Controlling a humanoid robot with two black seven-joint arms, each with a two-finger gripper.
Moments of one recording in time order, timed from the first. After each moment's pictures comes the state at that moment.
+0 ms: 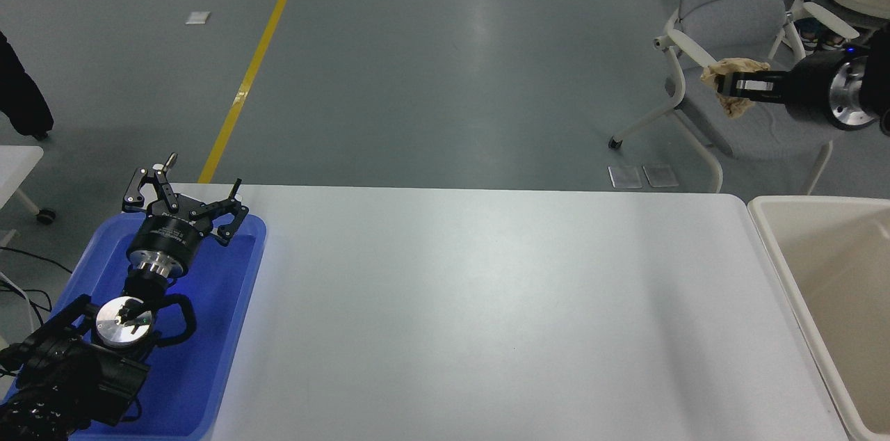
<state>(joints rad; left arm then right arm) -0.56 0.26 -1.03 -0.40 -0.29 -0.68 -0.10 1.93 -0.69 -1.12 1.22 -0.54 -0.01 0.12</state>
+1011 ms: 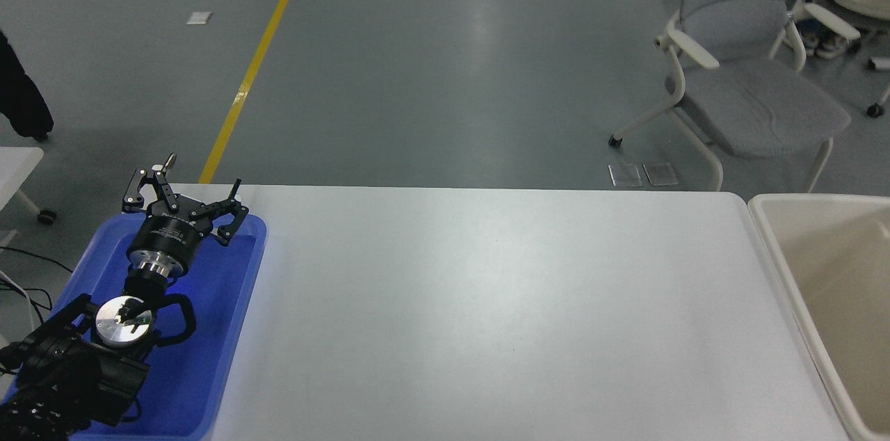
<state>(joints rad) -0.56 0.26 -1.03 -0.40 -0.29 -0.68 -0.10 1.08 -0.71 -0.96 0.43 -0.25 -0.07 0.01</state>
